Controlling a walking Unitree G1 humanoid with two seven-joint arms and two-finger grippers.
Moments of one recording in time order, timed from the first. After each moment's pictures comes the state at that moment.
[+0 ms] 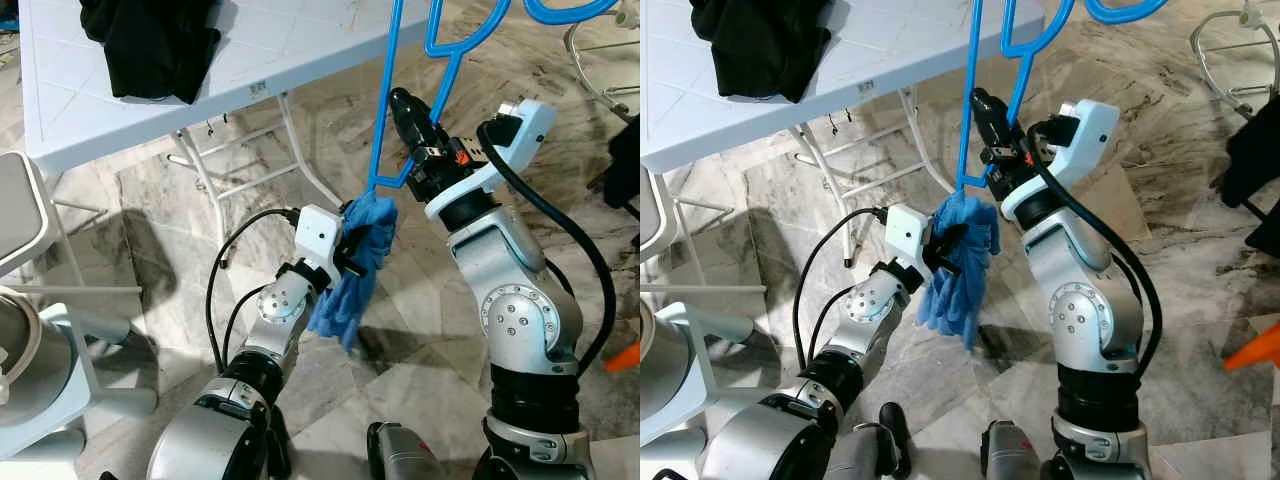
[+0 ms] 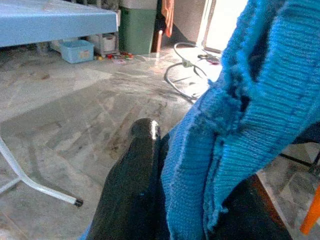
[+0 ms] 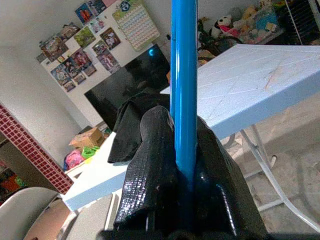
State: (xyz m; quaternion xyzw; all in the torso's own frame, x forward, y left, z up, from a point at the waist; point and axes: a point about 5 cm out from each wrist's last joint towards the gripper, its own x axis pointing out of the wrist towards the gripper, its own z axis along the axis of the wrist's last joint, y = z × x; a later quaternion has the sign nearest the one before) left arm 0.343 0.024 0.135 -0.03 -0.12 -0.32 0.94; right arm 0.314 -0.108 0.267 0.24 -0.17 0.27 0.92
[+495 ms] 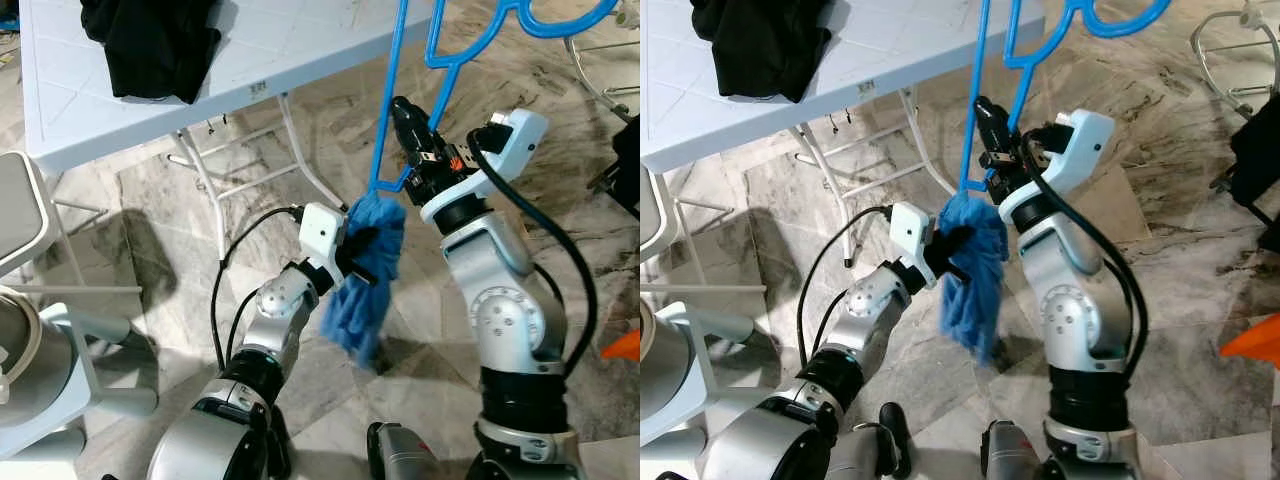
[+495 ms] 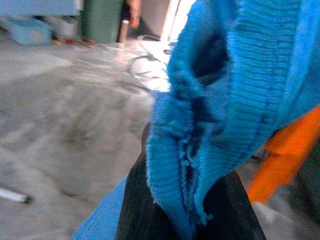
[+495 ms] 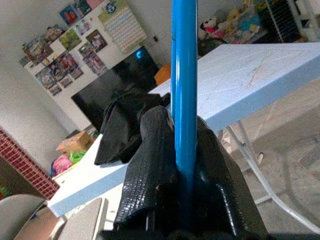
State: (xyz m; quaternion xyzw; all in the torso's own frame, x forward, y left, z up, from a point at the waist) left arm 0.340 0.015 0.140 -0.09 -0.09 -0.41 0.90; right arm 0.320 -0.105 0.256 0.25 -0.17 0.23 0.92
